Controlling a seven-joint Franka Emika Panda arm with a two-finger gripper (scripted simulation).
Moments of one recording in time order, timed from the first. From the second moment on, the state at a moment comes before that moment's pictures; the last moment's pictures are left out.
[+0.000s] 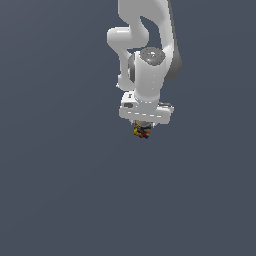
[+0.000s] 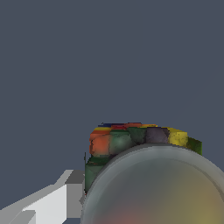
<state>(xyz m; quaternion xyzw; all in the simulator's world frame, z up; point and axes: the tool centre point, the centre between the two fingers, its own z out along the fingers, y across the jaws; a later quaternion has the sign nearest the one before) -0.063 0.065 0.173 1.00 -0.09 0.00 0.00</state>
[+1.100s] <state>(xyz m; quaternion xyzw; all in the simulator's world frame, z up) -0.063 0.039 0.408 1.00 -0.10 0.00 0.00</state>
